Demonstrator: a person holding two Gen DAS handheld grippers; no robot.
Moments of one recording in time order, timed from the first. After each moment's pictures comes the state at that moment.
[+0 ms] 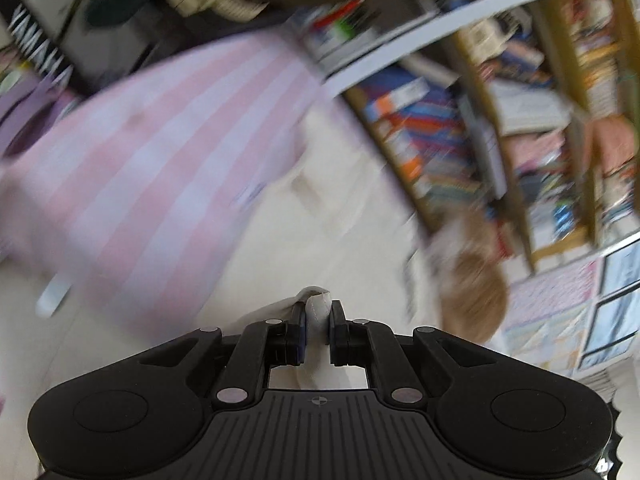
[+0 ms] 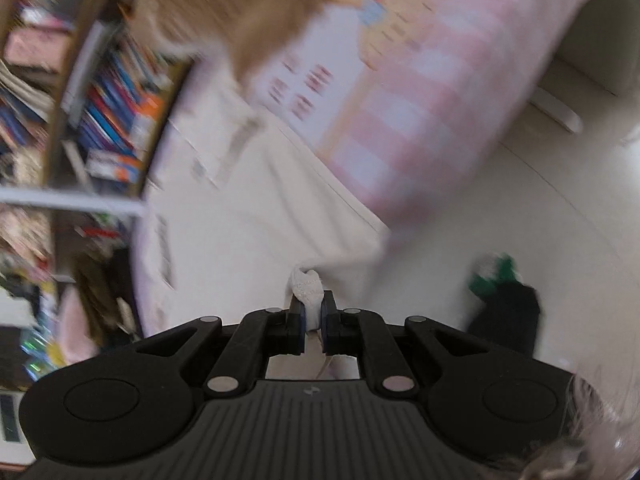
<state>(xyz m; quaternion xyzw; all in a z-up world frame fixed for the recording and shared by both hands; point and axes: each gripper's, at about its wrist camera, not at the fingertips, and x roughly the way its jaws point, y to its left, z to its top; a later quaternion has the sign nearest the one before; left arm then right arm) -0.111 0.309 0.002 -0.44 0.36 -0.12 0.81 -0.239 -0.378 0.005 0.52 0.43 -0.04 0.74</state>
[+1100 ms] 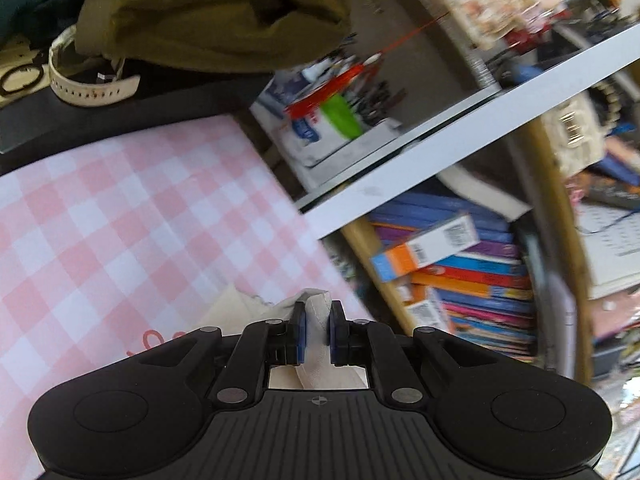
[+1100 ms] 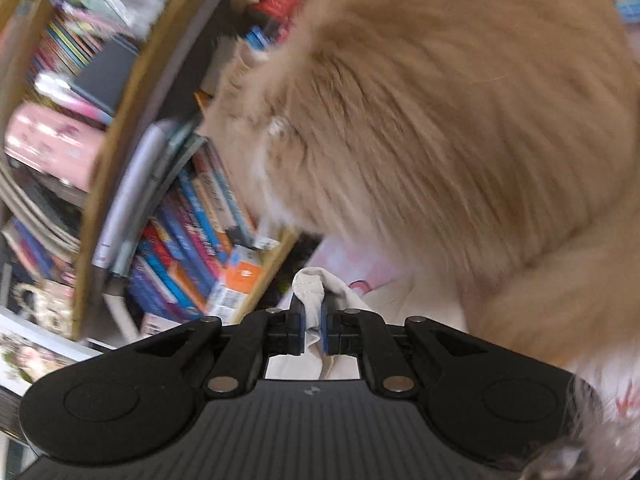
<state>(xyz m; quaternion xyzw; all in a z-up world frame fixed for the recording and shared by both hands) 0.187 0.240 -0.017 -0.45 0.30 0.04 0.84 0.144 -0.403 0.006 0.49 0.30 -0.02 0.82</state>
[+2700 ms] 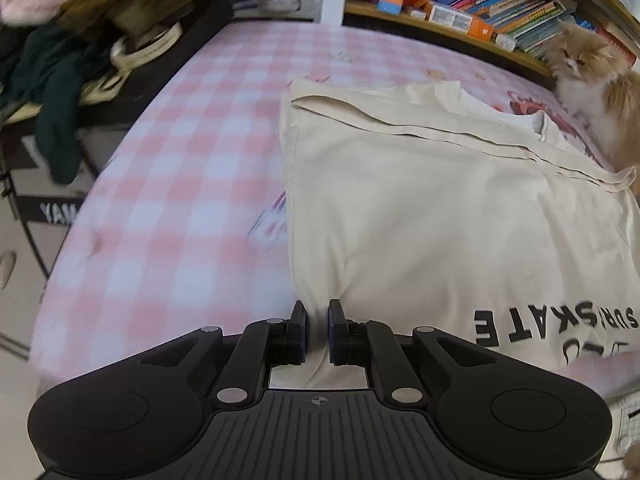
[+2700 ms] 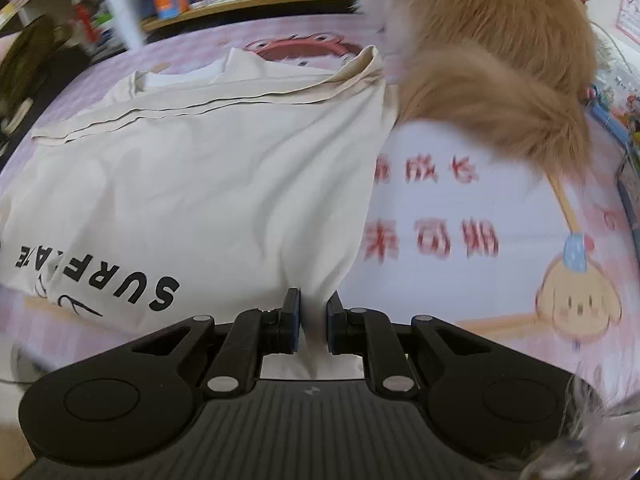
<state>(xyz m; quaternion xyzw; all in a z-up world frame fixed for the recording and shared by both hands) -0.066 0.193 -0.037 -0.04 0.49 -0.01 0.87 -0.101 -0.261 -0.033 0.05 0.50 0.04 0.87</state>
